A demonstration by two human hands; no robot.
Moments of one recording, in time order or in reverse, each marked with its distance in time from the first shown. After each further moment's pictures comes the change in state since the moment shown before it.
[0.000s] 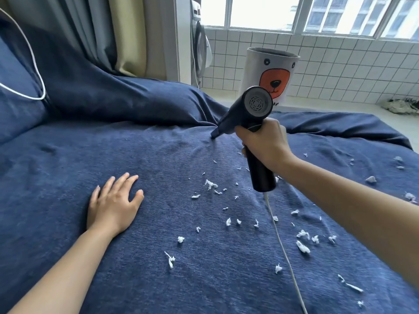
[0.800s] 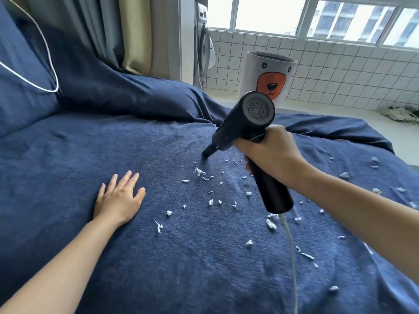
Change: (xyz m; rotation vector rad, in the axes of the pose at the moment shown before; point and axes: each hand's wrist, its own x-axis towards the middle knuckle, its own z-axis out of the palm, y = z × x) left_hand -0.054 0.026 -0.012 0.006 -0.134 -0.067; right_hand -0.075 -0.029 -0.077 -0.041 -0.176 -0.004
